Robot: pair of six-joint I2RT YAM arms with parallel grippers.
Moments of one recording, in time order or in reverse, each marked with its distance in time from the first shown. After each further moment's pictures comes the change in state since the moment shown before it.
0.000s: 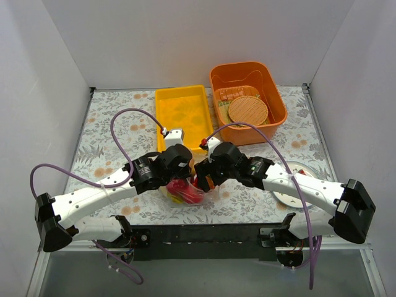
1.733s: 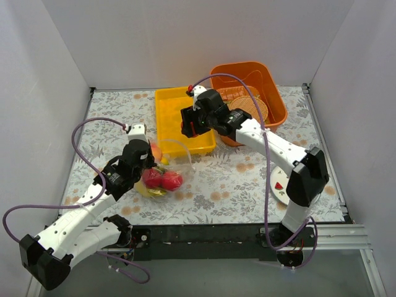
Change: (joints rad) left arm 0.417 -0.293 -0.278 0.201 -0.017 0.397; right arm -0.203 0.460 0.704 -0.114 0.005 -0.085
